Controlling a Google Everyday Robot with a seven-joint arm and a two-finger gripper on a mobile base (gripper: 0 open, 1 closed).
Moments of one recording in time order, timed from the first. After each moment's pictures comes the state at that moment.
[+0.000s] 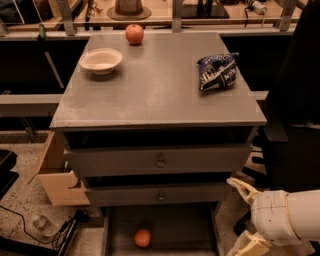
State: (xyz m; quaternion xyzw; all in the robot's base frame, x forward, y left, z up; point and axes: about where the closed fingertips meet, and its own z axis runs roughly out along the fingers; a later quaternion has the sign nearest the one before) arm 0.336 -0.155 0.725 -0.58 0.72 0.19 0.33
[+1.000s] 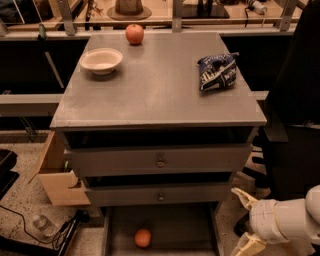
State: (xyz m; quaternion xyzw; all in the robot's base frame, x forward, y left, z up) arm 0.370 -0.205 0.610 -0.60 0.73 0.15 0.30
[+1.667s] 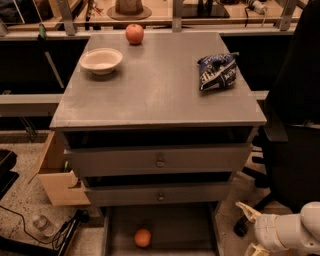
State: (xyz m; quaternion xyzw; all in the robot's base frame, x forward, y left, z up) arm 0.378 -0.259 0.495 -0.63 0.71 0.14 0.29
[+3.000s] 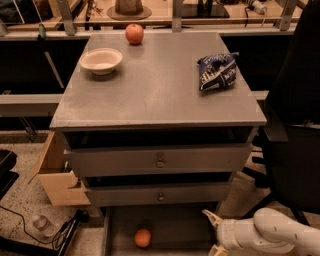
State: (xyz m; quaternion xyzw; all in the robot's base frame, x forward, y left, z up) arm 0.403 -0.167 0.380 -0.62 0.68 0.23 0.32
